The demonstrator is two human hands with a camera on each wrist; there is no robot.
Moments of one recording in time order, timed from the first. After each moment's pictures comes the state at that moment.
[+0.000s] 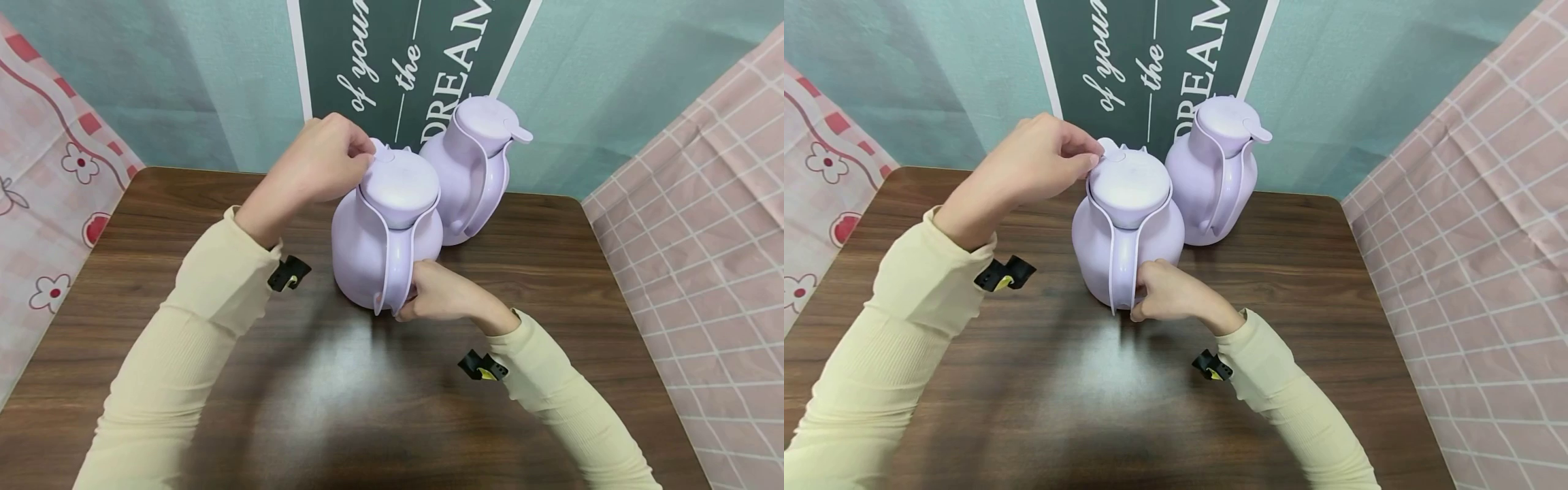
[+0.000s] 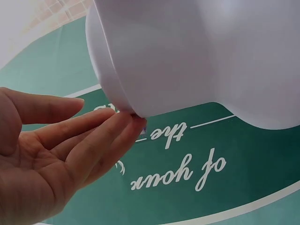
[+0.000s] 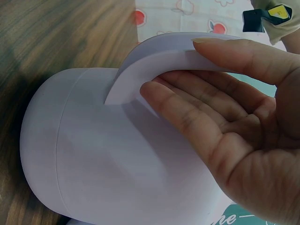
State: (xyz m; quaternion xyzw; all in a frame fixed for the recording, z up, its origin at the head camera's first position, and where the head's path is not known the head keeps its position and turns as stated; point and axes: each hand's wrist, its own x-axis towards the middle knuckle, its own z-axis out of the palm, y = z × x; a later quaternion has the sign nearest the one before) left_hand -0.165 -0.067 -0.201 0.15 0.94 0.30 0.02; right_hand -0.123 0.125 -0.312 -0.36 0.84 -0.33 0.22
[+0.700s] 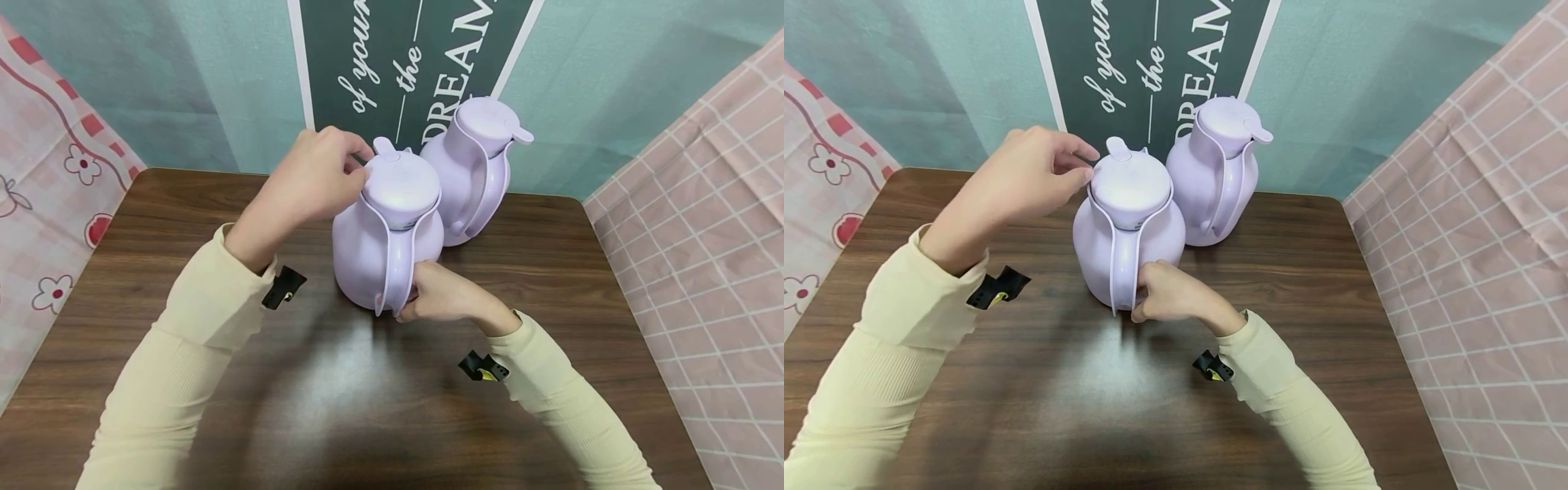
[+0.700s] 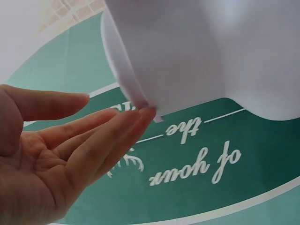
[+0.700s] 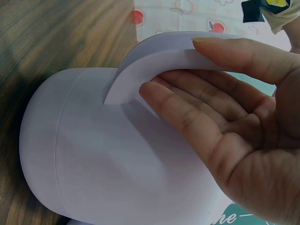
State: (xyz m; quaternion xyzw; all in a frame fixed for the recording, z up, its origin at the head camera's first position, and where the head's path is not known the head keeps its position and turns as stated) left_hand -0.149 -0.069 -0.200 0.15 0.94 0.29 0.01; right_hand -0.124 0.126 -0.313 -0.36 0.84 -0.34 0.23
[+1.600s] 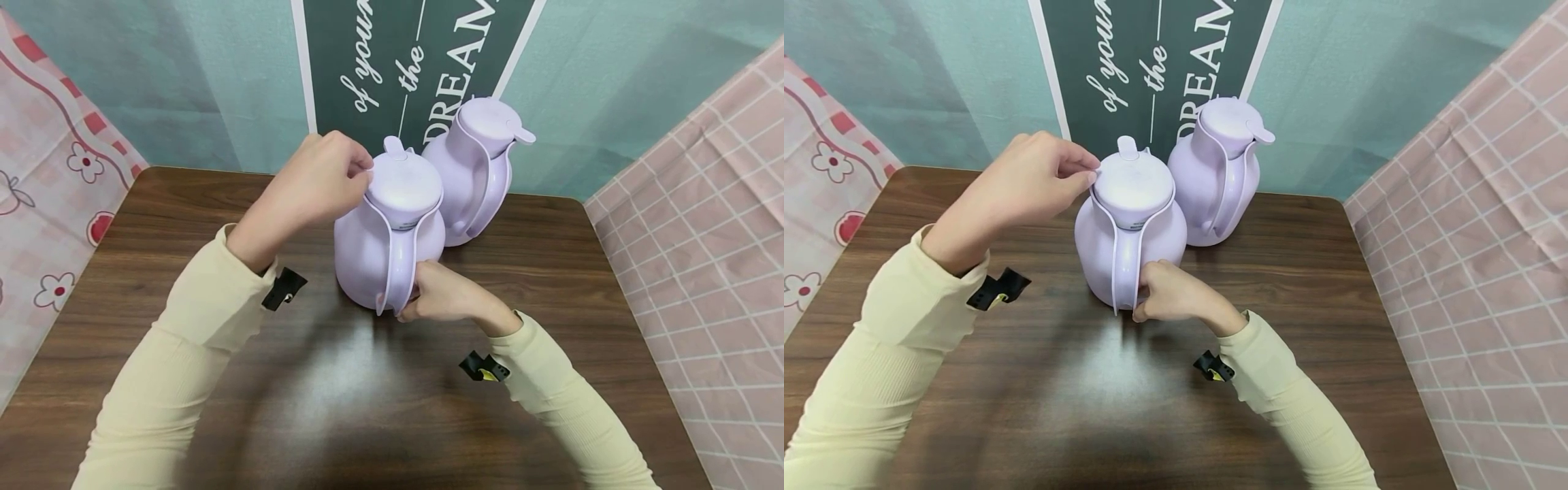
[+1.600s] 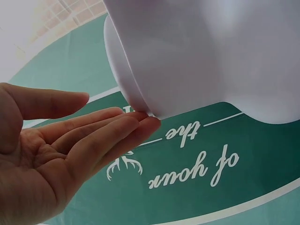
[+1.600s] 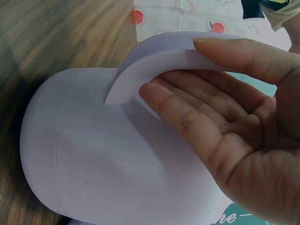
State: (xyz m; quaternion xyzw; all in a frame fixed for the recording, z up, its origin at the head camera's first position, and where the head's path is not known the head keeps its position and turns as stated) left_hand -0.146 -0.069 -0.202 0.17 0.95 0.27 0.01; right_hand -0.124 0.126 -0.311 -0.37 0.84 -0.34 0.23
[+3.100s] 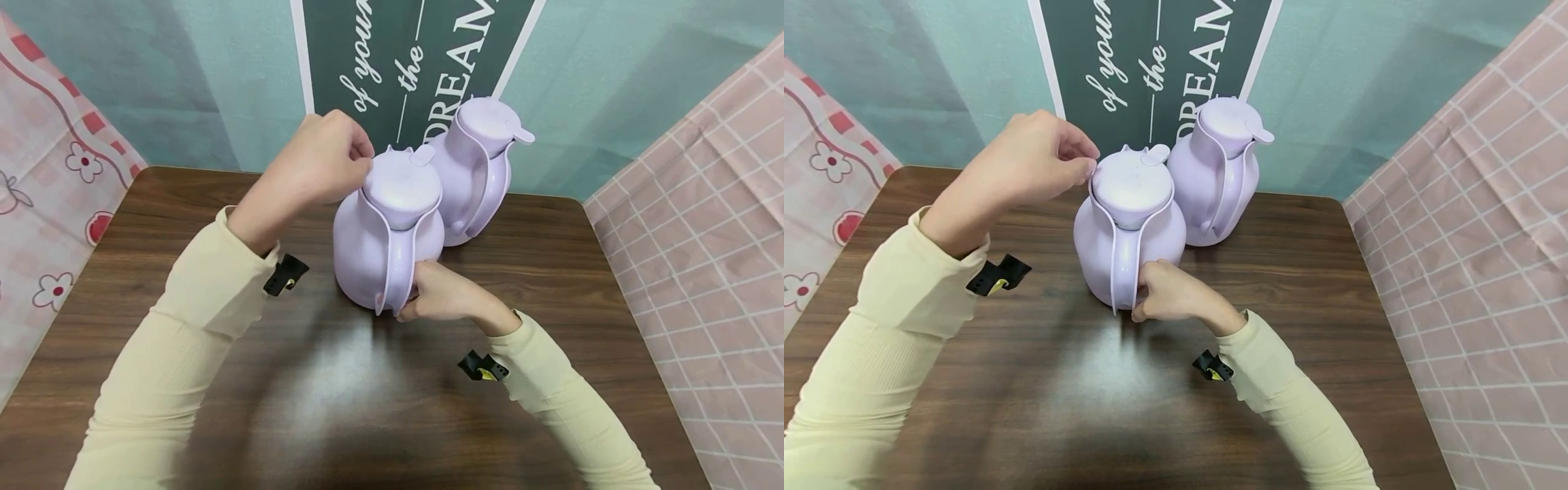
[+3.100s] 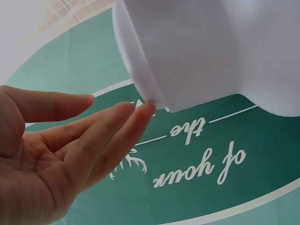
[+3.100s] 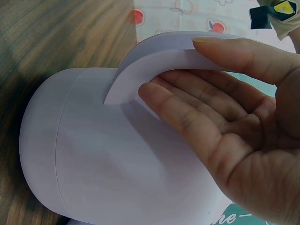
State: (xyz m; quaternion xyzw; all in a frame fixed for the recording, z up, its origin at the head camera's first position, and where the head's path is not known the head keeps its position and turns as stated) left_hand -0.154 -0.067 -0.189 0.14 0.95 0.28 0.02; right_hand -0.124 0.126 -0.313 -0.36 0.84 -0.33 0.23
